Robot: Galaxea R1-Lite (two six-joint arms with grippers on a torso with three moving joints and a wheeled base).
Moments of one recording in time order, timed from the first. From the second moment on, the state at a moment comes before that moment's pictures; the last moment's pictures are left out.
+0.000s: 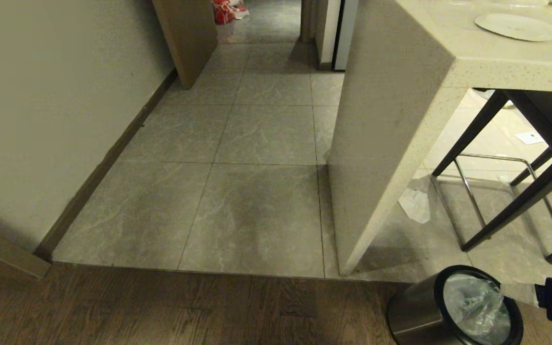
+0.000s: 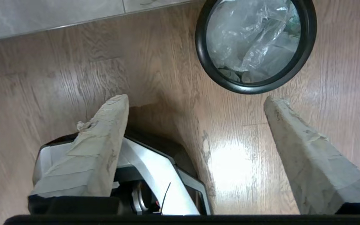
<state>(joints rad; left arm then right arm) 0.00 0.00 0.00 0.00 0.01 -0.01 -0.09 1.16 -0.45 0.08 0.03 0.15</state>
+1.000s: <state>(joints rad) 0.00 0.00 0.00 0.01 0.01 0.00 -0.09 1.22 -0.42 -0.04 0.04 0.13</state>
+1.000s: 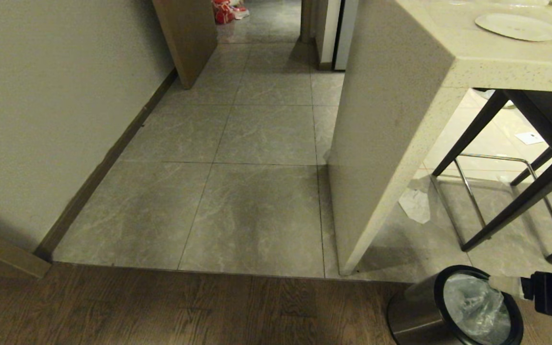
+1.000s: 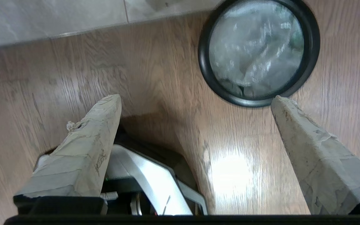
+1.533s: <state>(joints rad) 0.00 0.00 0.00 0.01 0.01 -0.01 -0.09 1.22 -0.41 -0.04 0.04 0.13</state>
